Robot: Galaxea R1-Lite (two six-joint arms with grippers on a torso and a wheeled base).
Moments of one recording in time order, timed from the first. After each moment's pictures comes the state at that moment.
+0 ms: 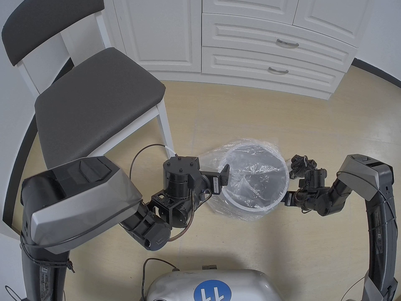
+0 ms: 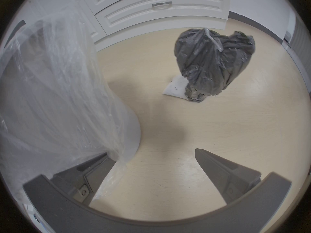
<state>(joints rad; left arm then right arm) -0.69 2.33 -1.08 -1.13 0.28 -0.20 0.05 2.59 -1.18 -0.77 0.12 0.16</state>
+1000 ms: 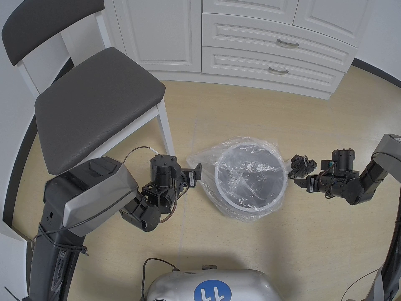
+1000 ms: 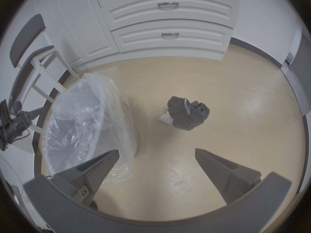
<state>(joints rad) -0.51 2.52 -1.27 -1.07 0.25 -0.18 -0.01 2.20 -0.89 -0.79 0.12 0.00</state>
